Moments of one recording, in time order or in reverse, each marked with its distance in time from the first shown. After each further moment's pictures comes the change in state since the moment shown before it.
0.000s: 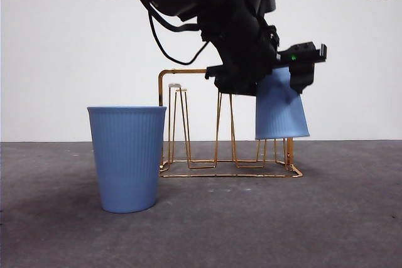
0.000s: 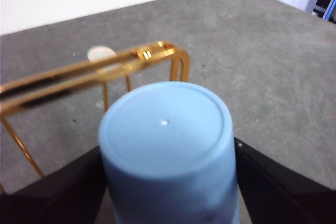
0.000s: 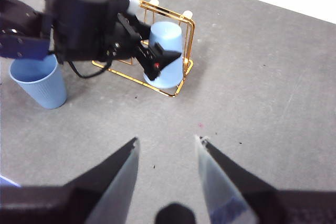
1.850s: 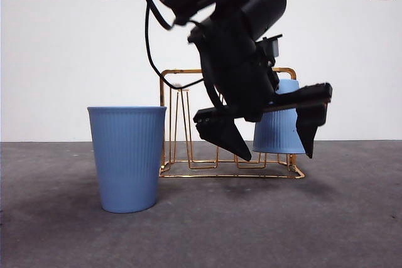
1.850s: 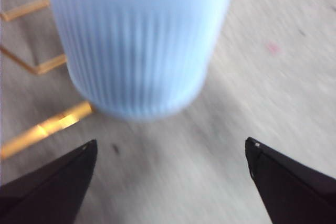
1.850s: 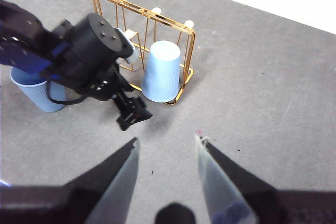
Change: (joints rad) left arm -0.024 -0.024 0.009 -0.525 0.185 -0.180; right arm 0.000 0.000 0.000 0.021 0.000 -0.027
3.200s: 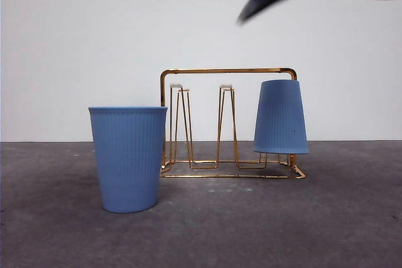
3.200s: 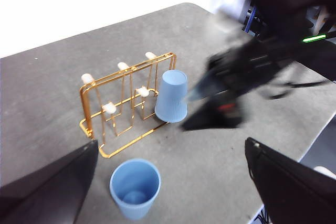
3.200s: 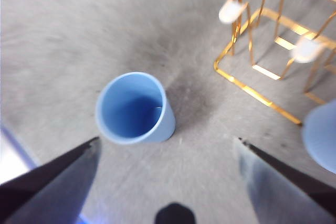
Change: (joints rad) left arm 0.018 -1.175 0.000 -0.732 -0.045 0.161; right arm 0.000 0.795 0.000 0.523 -0.474 0.097
